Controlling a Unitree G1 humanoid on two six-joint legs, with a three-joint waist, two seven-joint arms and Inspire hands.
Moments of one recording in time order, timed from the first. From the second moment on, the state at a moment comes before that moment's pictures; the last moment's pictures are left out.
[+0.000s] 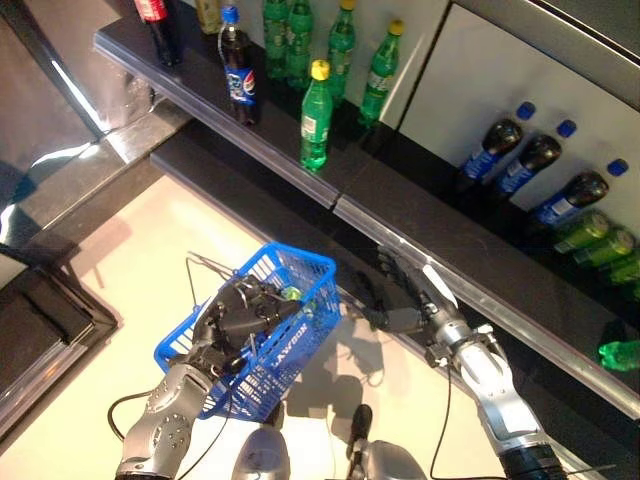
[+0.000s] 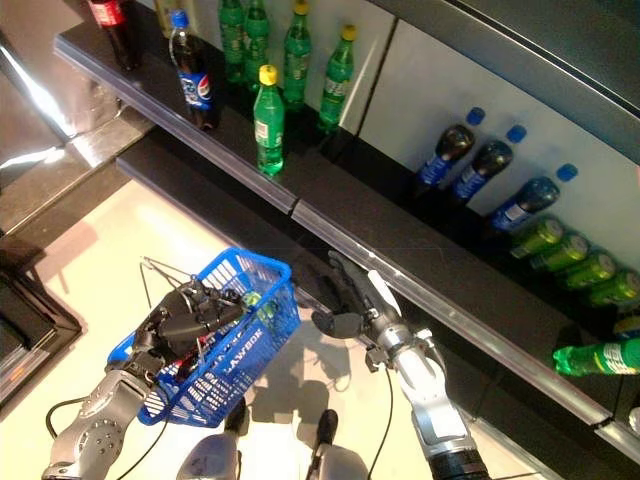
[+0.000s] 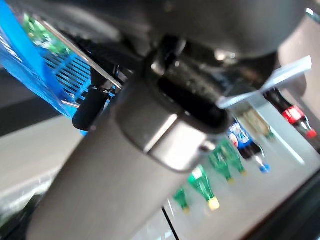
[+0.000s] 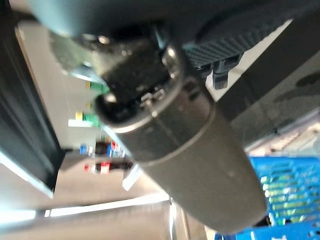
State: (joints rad) left arm 0.10 0.37 0.02 0.04 -0.82 0.10 -0.18; right arm 0.00 -0.31 0.11 0.05 -0.07 -0.08 0.14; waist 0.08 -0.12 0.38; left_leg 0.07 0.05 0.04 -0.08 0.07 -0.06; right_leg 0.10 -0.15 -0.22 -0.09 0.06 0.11
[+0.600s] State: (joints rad) left arm 0.14 0.28 0.06 0.36 -0.81 -0.03 -0.09; right arm 0.11 -0.25 0.02 0.29 0.05 -0.17 -0.09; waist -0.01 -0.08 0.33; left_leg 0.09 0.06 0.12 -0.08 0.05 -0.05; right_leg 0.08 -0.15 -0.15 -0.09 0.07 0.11
